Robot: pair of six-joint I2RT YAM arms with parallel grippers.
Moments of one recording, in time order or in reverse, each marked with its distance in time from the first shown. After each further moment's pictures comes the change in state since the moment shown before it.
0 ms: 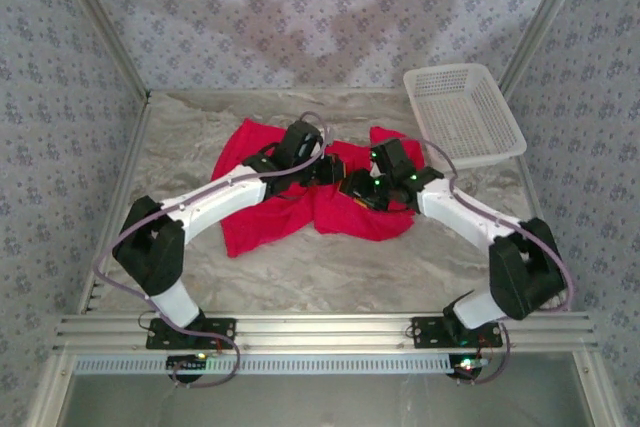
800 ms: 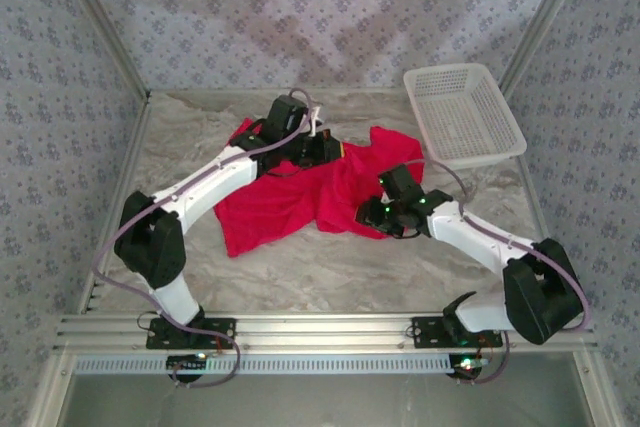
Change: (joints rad) left arm 0.112 0.037 0.144 -0.065 0.235 -0.098; right arm 0.050 -0.185 -0.204 -0.108 0.082 -0.090
